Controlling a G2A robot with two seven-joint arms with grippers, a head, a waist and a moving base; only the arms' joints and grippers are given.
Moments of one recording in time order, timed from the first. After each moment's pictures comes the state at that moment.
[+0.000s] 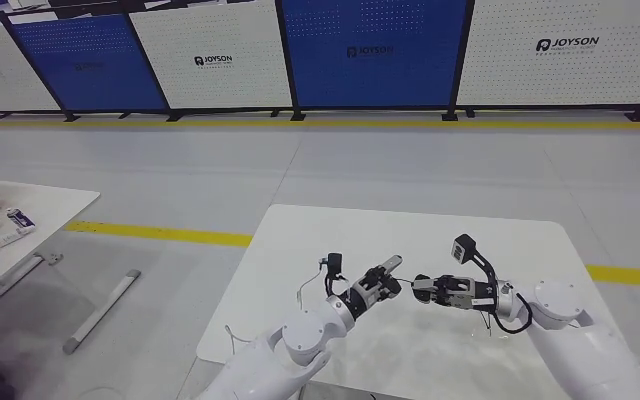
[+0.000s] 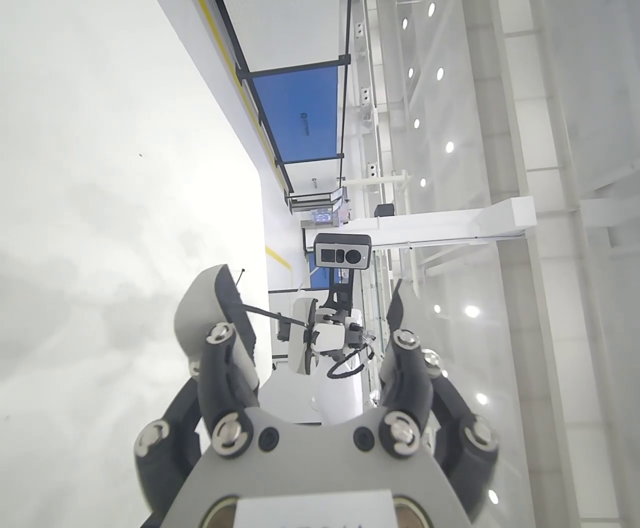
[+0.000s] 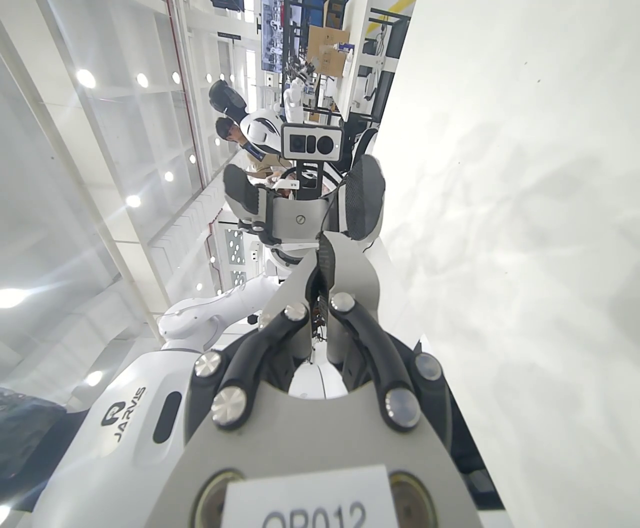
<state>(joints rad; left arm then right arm) 1.28 -1.19 -0.88 -1.63 -0.44 -0.01 -0.05 -0.88 -1.08 0.89 -1.09 0.59 -0.15 1.20</state>
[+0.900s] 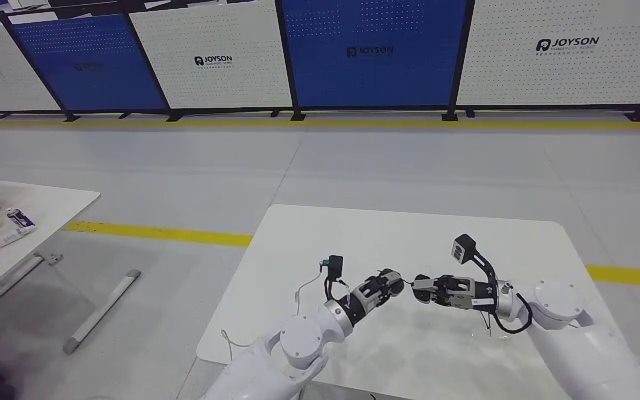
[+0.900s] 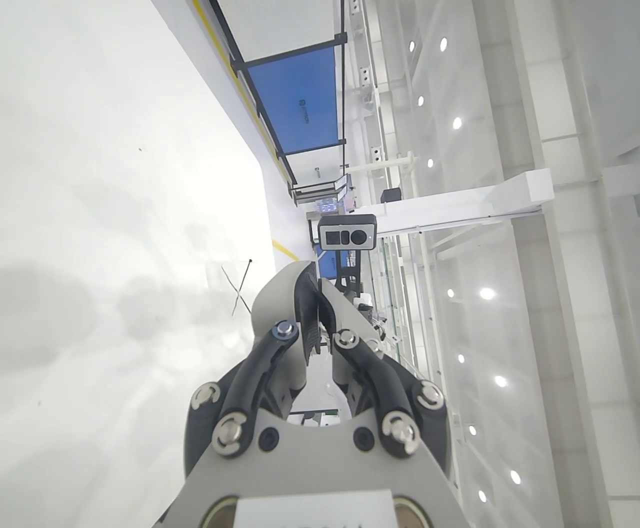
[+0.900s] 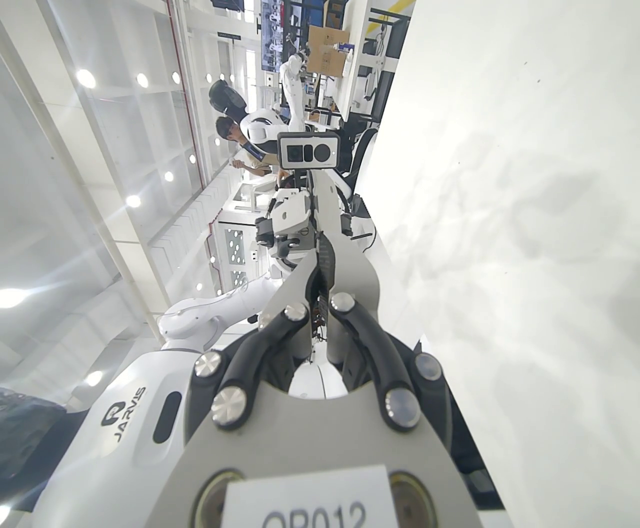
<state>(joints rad) 1.31 -1.20 -0.90 -1.64 -0.35 -0.03 -0.10 -0.88 -1.08 0.89 -1.09 0.59 -0.15 1.20</state>
